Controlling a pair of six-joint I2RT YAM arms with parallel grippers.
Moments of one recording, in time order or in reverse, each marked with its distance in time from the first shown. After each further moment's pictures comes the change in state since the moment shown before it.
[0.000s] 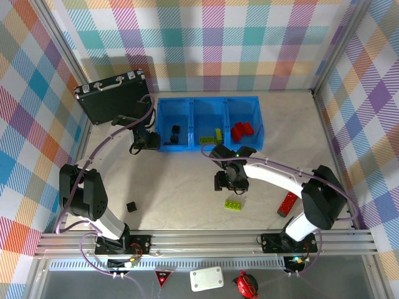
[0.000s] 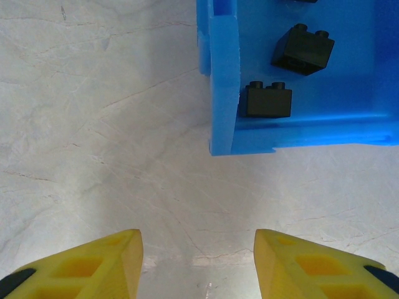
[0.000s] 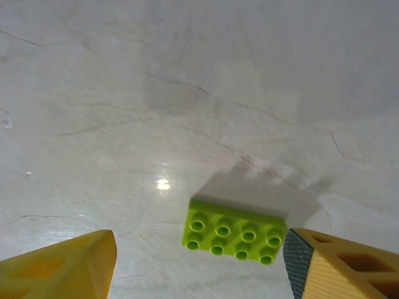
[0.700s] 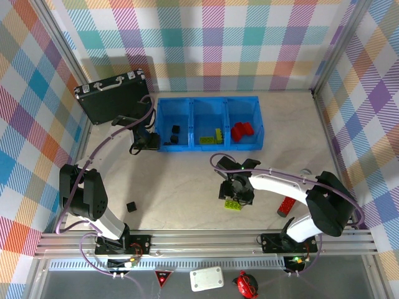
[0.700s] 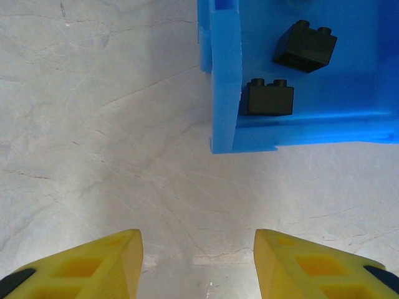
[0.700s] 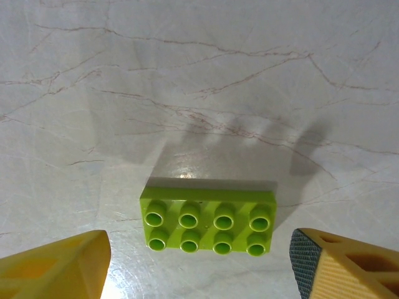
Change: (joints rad) left arm 0.000 0.000 -0.005 0.000 0.000 0.000; right arm 0.043 -0.062 -0.182 0.099 -0.021 0.225
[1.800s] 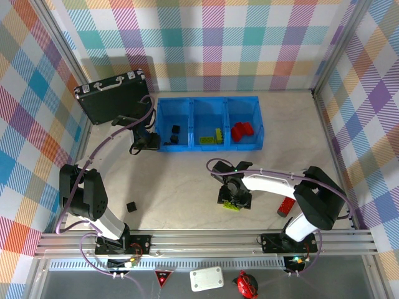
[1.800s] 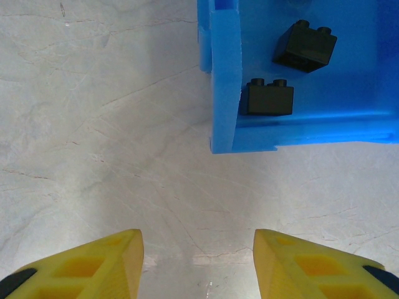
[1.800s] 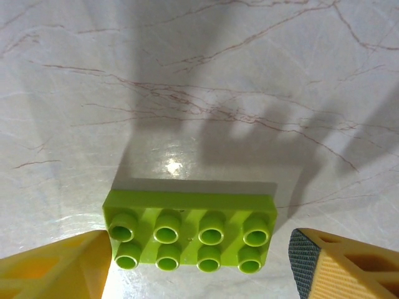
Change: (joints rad) left arm 0.000 0.000 0.000 0.000 0.000 0.000; right arm 0.024 0.088 0.005 -0.001 -0.022 0.027
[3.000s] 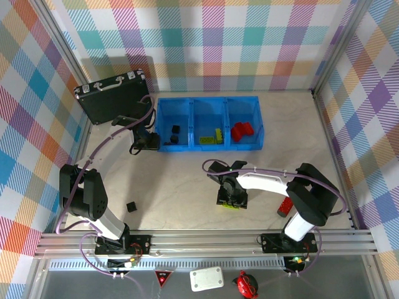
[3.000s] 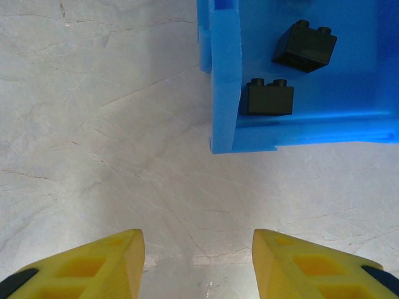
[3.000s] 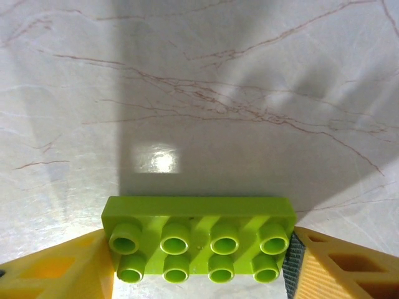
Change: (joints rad) left arm 0.000 0.000 0.000 0.000 0.000 0.000; right arm 0.016 0.063 0.044 -0.017 0.001 -0.015
